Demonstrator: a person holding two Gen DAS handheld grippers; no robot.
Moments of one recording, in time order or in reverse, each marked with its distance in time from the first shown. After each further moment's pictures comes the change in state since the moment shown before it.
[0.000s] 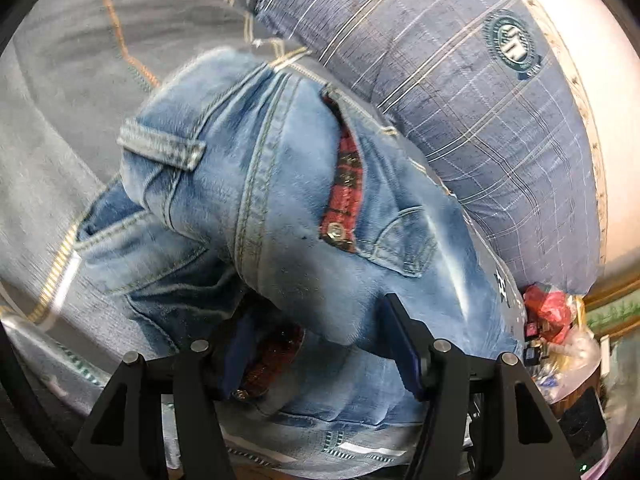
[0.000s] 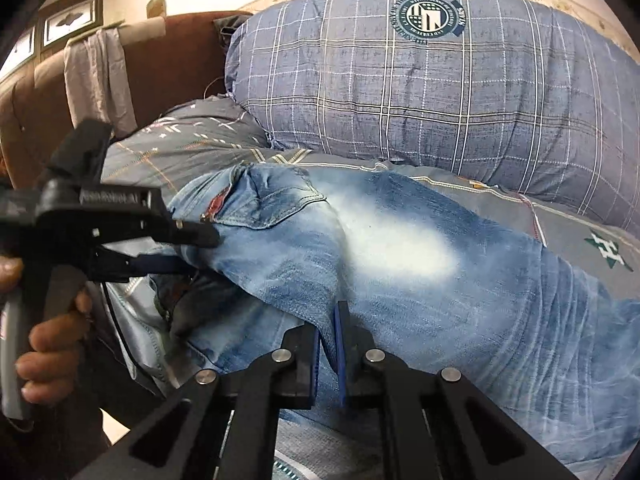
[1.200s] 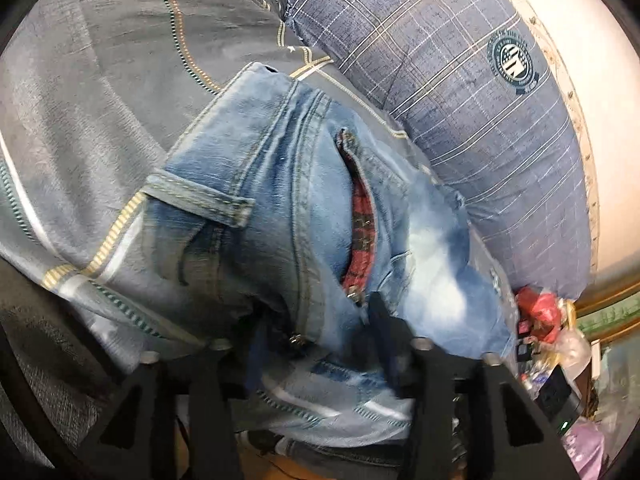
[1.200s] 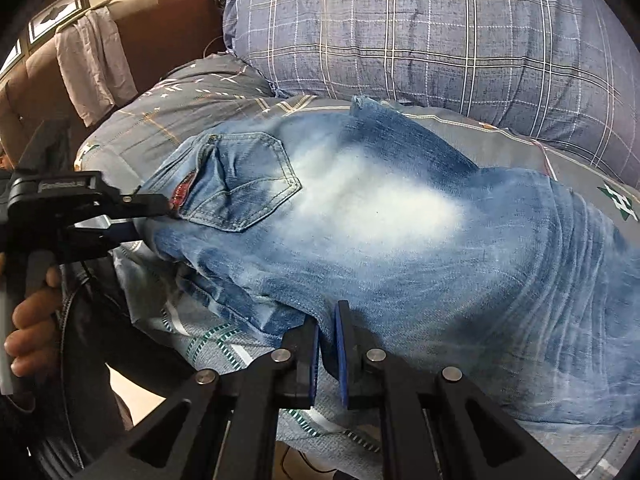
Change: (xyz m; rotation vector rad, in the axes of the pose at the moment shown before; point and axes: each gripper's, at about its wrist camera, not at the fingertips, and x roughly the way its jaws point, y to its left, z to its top) left arm -0.053 0.048 -0.016 -0.003 -0.037 -0.015; right arm 0.016 0.005 -0.029 0.020 0.191 0.035
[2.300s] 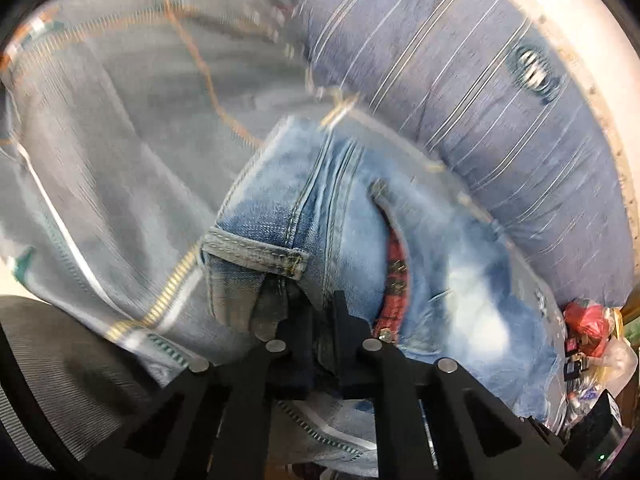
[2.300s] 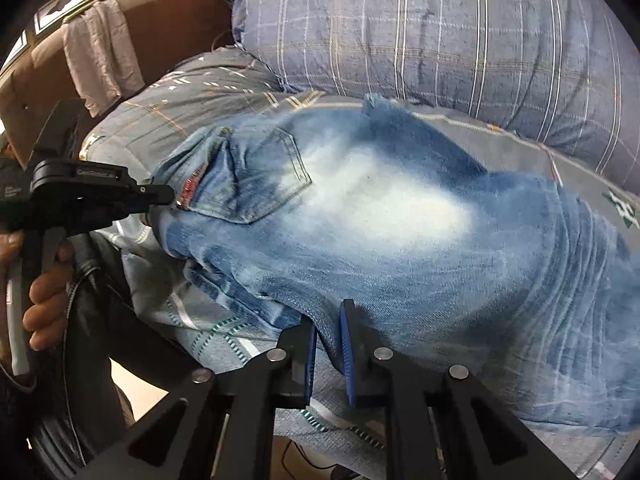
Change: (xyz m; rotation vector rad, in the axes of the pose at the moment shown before) left arm -0.019 -0.016 0.018 0.066 -0.164 0.189; right arm -0.007 0.004 -0.001 -0.038 -0.007 0.017
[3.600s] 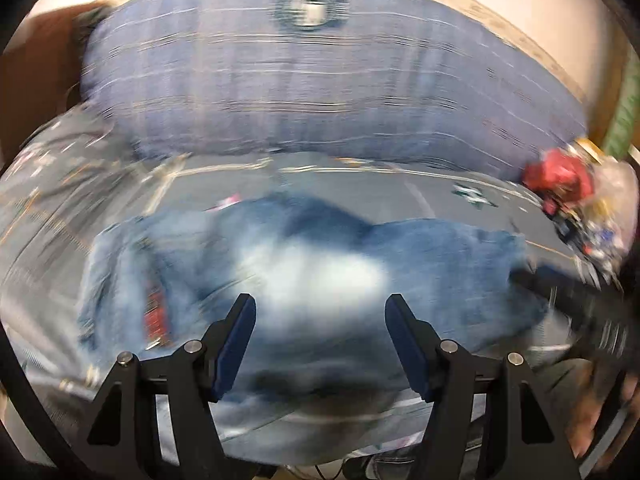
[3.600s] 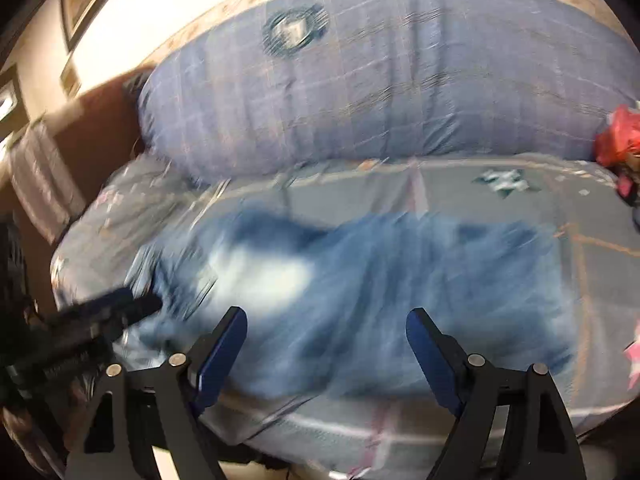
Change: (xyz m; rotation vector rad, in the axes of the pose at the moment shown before) left arm -0.024 -0.197 -0.077 0.615 -0.034 -0.090; right arm -0.106 -0.094 0.007 0.343 -0.191 -0.177
